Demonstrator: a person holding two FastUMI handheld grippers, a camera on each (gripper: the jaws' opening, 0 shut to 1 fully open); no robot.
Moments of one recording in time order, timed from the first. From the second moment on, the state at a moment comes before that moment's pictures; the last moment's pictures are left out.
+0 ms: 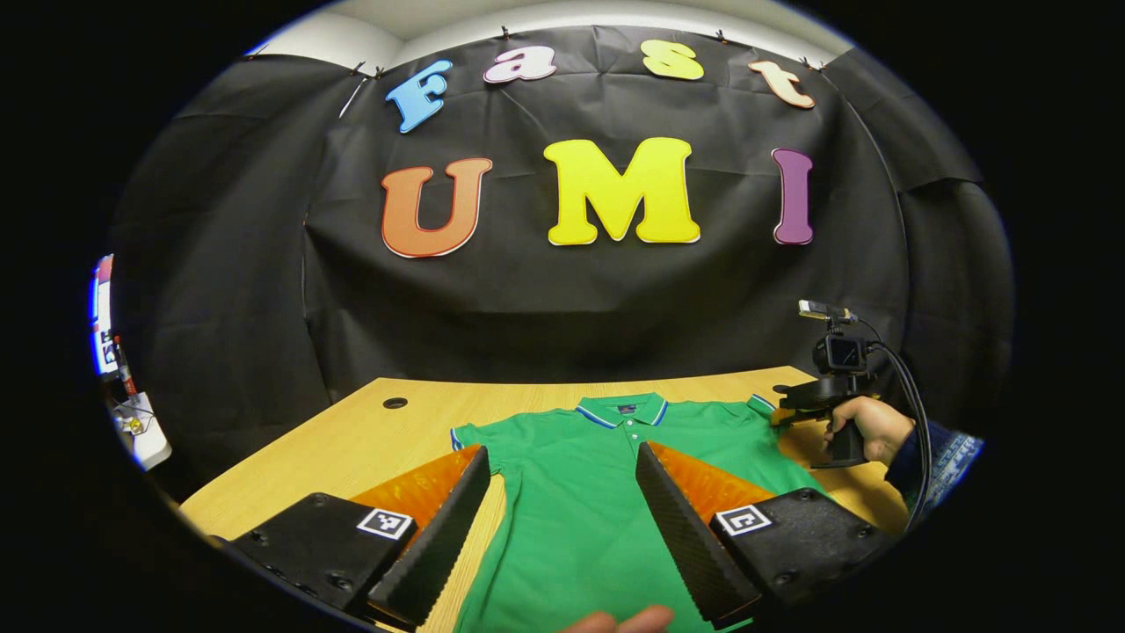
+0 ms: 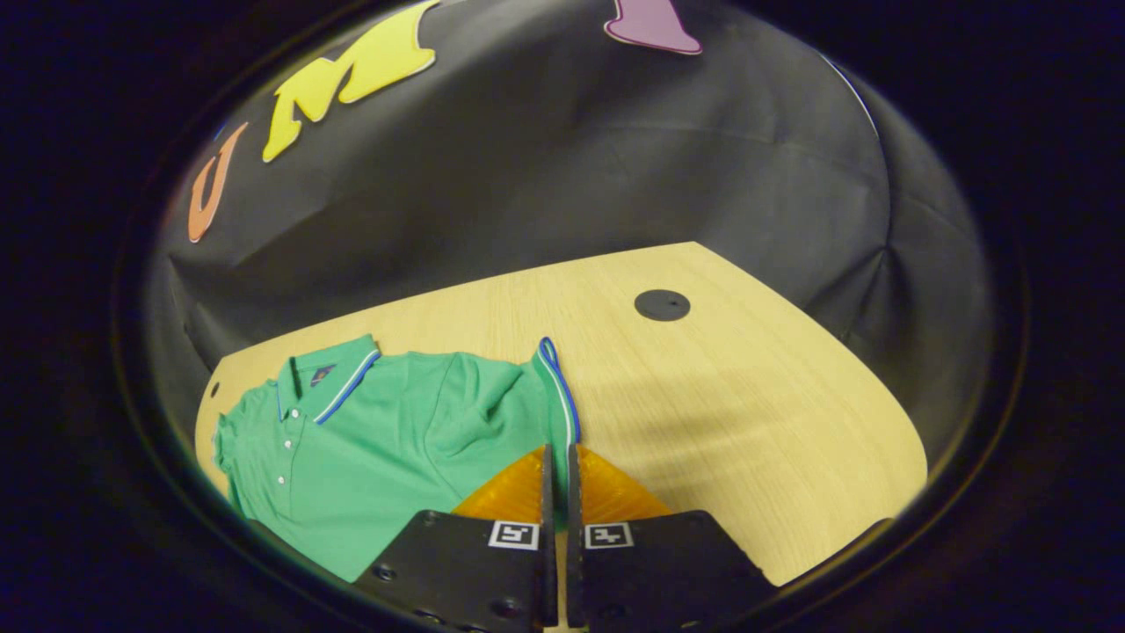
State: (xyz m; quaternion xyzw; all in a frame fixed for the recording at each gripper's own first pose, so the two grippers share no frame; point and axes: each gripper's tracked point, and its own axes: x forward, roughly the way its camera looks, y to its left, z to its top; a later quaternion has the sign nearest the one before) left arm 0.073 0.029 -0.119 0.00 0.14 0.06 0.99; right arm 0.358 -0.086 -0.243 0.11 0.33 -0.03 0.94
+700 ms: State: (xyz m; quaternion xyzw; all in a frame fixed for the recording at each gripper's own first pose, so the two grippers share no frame) left arm 0.076 0.050 -0.125 0.01 0.15 0.08 0.99; right arm 0.344 -0.001 -0.151 0.05 0.25 0.04 0.97
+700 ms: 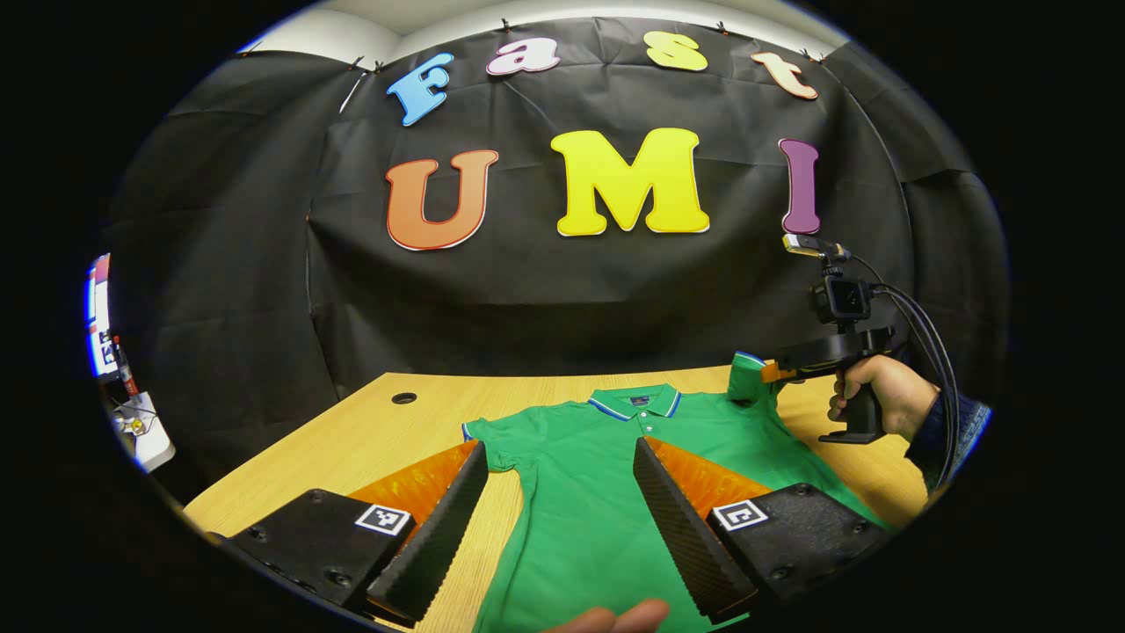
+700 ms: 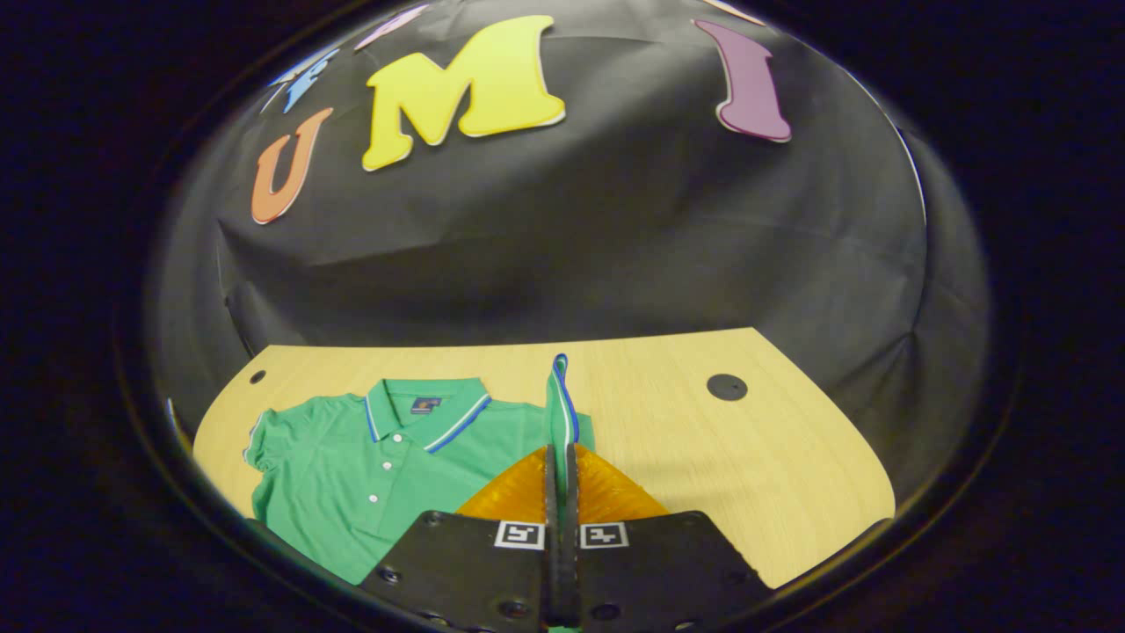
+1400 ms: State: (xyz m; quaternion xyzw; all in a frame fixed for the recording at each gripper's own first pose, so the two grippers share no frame) left arm 0.078 0.064 -0.136 -0.04 0.17 0.10 0.98; right arm 0.308 0.068 -0.117 0.05 0.19 0.08 0.98
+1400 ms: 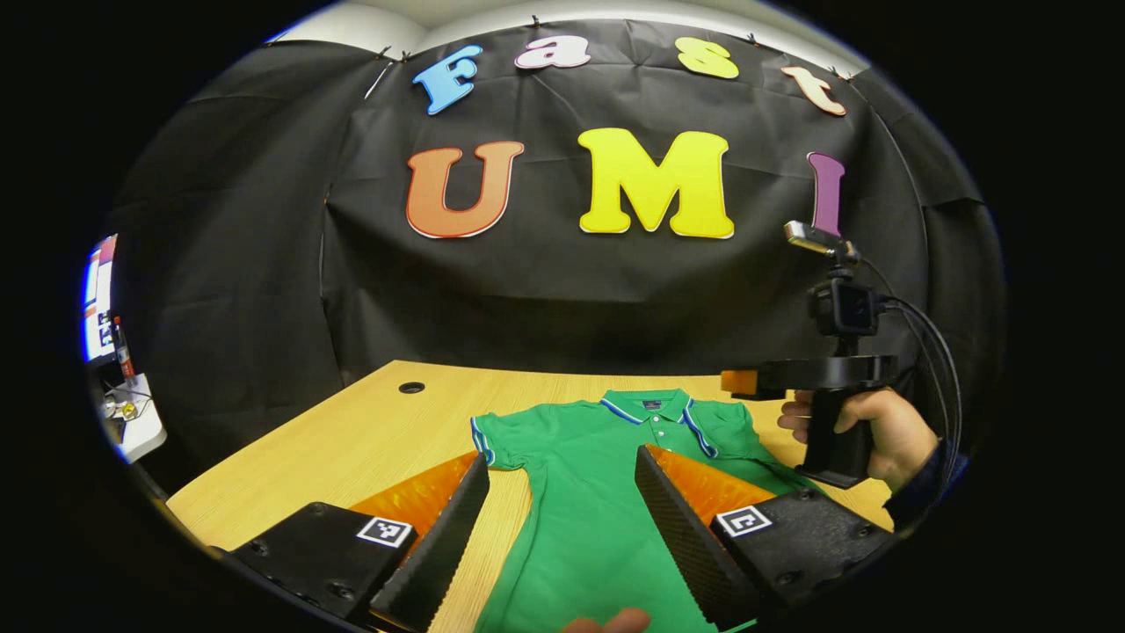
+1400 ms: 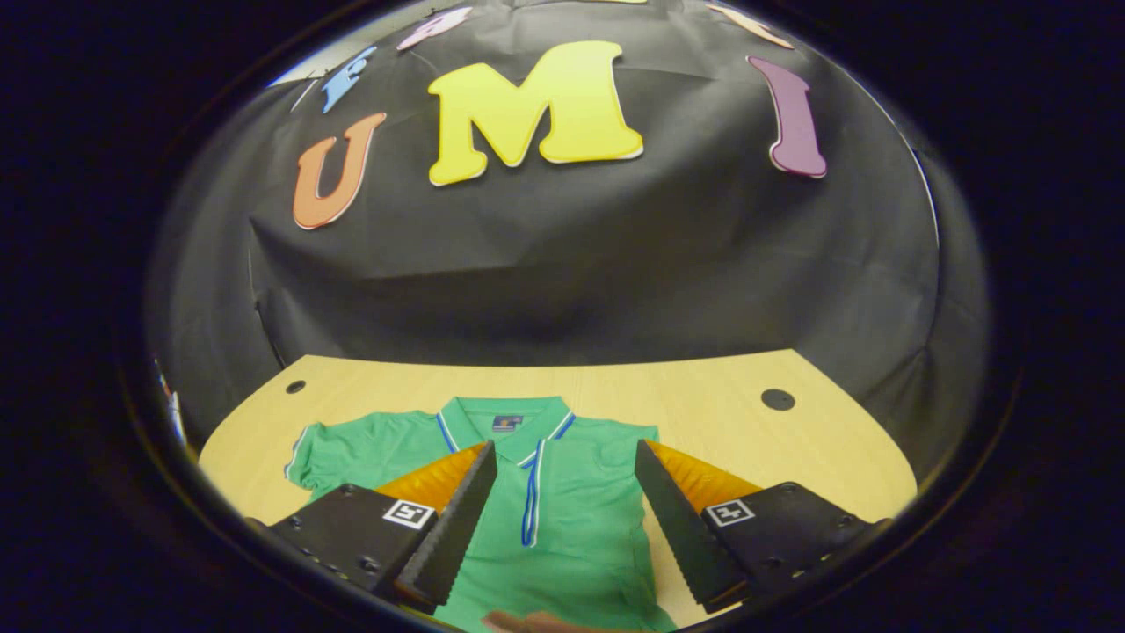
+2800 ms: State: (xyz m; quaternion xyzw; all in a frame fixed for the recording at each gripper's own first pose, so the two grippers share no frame) left arm 0.246 0.208 -0.269 -0.08 0.30 0.17 0.93; right arm 0.049 -0.008 -0.106 0.01 0.05 0.15 0.99
